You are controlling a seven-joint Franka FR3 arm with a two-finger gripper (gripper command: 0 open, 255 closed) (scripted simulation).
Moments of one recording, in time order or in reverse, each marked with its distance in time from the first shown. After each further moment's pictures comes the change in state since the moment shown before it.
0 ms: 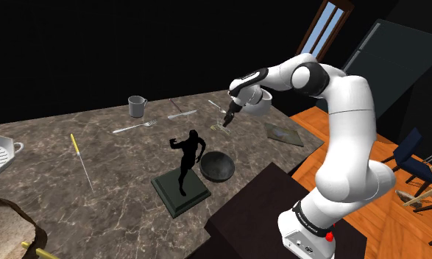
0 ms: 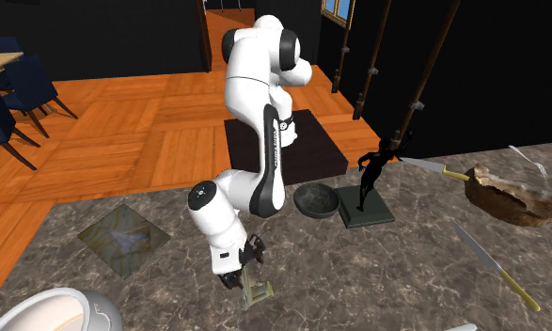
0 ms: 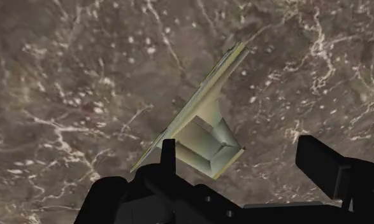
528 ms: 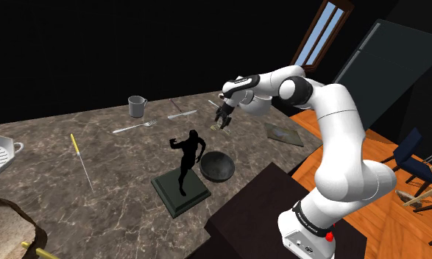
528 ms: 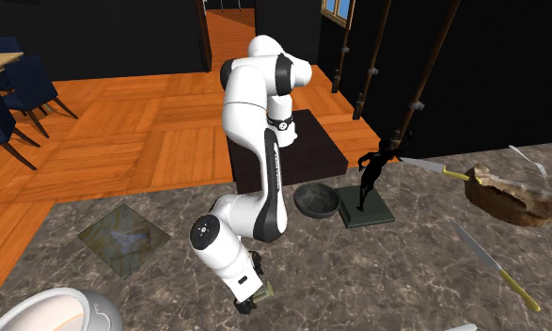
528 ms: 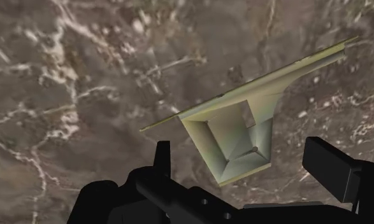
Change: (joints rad) arm -0.031 0.222 0.078 0.316 -0.141 -0.175 -0.374
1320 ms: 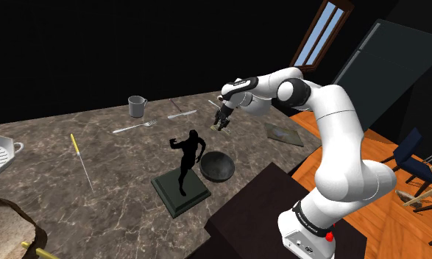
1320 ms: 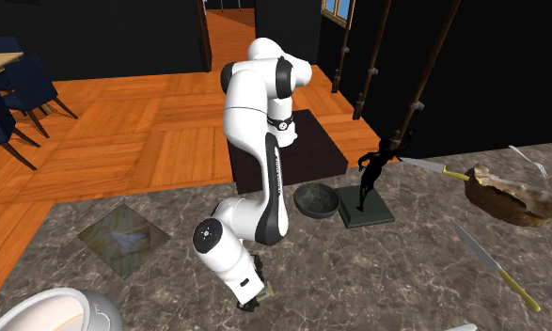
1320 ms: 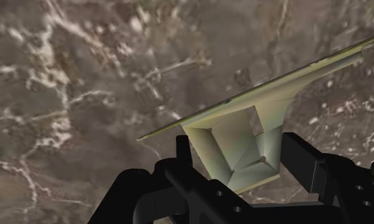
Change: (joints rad) arm 0.004 0.026 0.001 0.011 -0.001 0.016 -0.003
